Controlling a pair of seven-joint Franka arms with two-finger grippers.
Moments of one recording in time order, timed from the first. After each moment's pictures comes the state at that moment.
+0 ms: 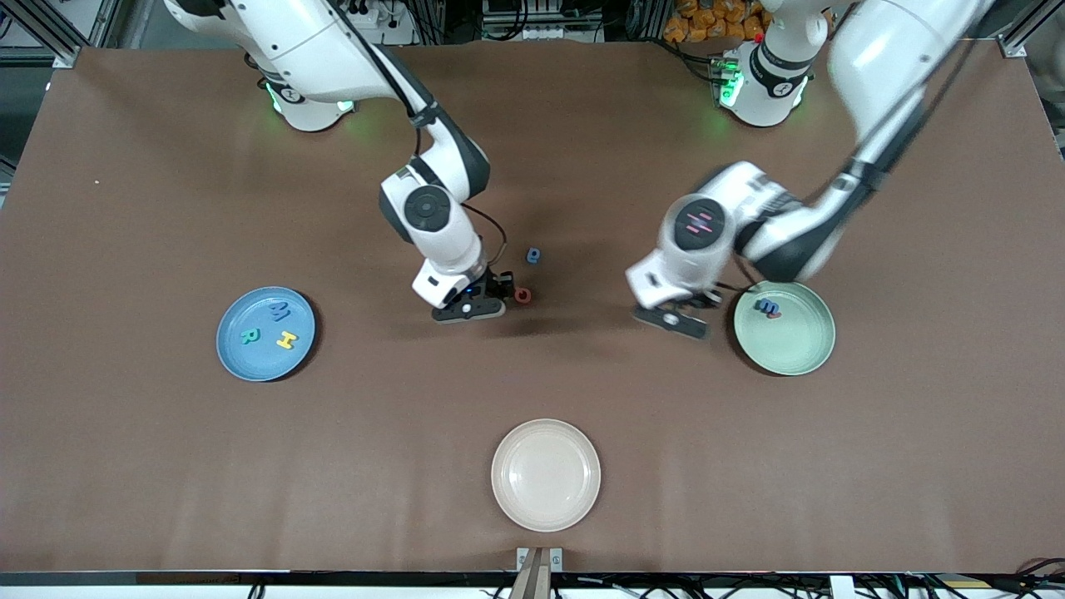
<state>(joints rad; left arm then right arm) 0.29 0.57 -0.81 -1.87 0.59 2.06 -0.39 0.64 0.61 0.07 -1.83 -0.04 2.55 0.65</state>
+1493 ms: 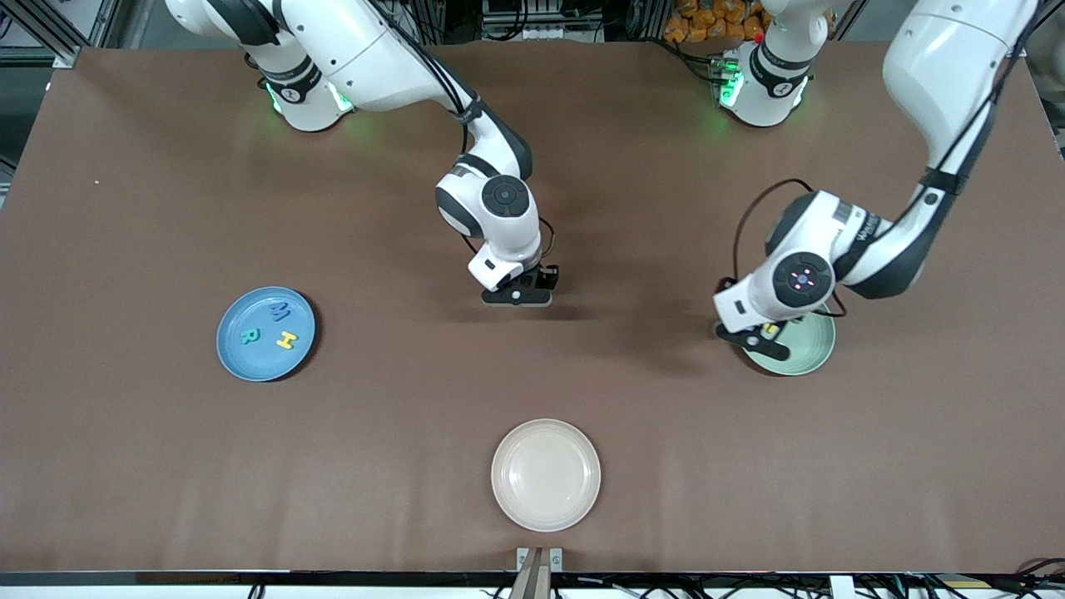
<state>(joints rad) 0.25 0.50 -0.65 -1.90 0.41 1.99 -0.16 0.72 0.74 0.10 -1.68 -0.13 2.50 0.93</state>
